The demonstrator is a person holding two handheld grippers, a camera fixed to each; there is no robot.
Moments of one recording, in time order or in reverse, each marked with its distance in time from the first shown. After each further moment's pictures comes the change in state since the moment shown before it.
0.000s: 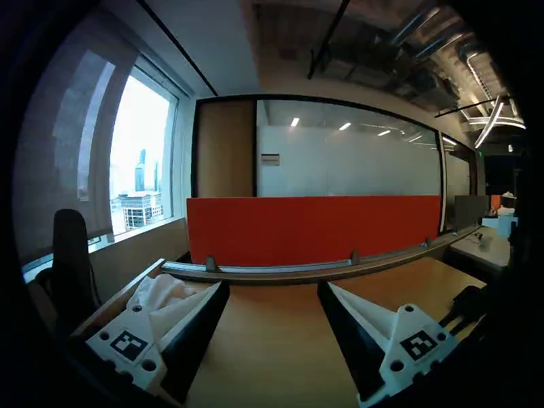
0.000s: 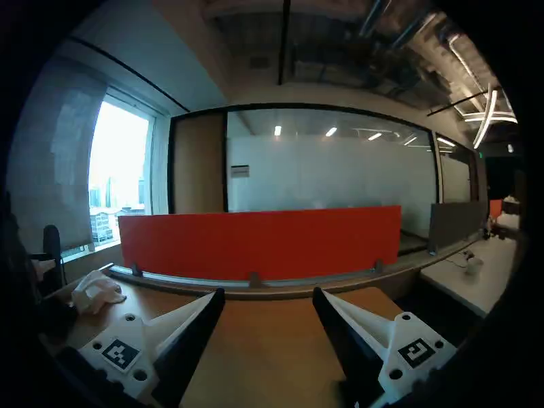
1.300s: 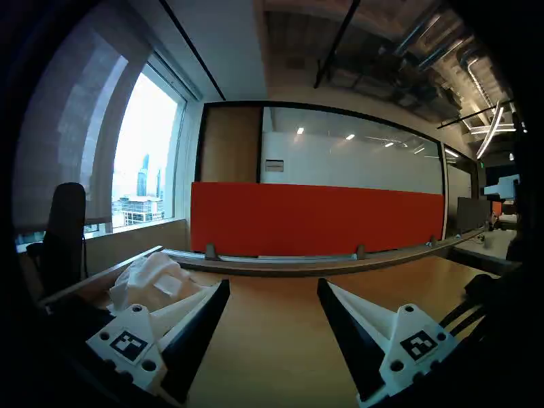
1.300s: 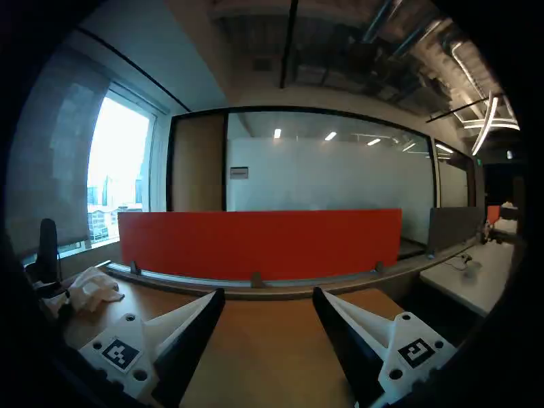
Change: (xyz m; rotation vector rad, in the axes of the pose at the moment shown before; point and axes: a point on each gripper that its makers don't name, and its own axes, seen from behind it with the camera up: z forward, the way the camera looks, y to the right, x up) left arm -0.103 -0.015 0.016 0.010 0.071 -0.042; right arm -0.014 -0.030 0.003 -0.023 0.020 -0.027
